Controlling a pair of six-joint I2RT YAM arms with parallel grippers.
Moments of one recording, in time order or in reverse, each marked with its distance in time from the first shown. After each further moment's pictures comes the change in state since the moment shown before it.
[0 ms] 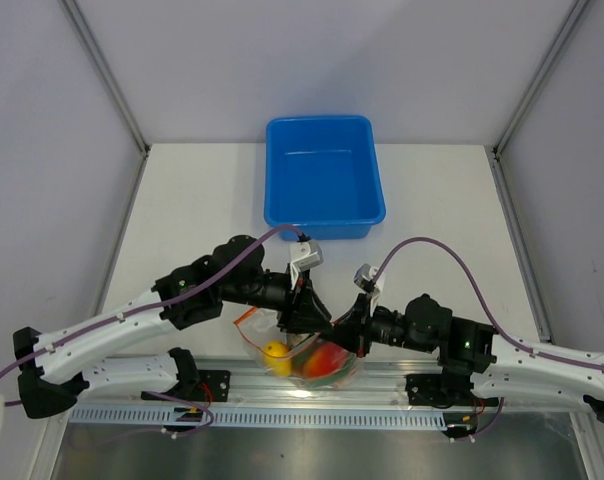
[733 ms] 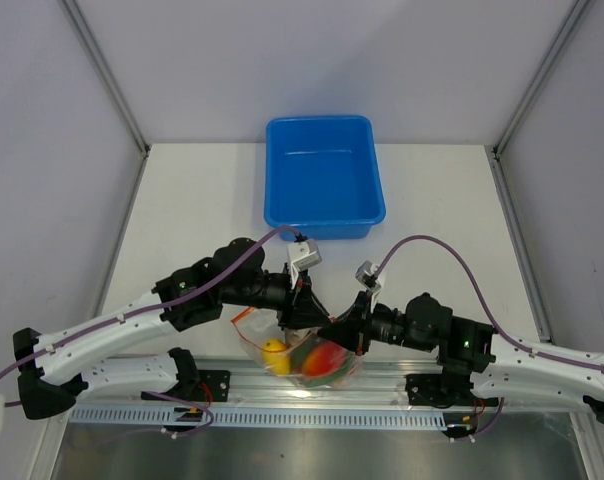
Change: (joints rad) left arm 0.000 -0.010 -0.026 -0.008 -0.077 -0.001; right arm -0.009 0.010 0.000 0.028 0.000 0.087
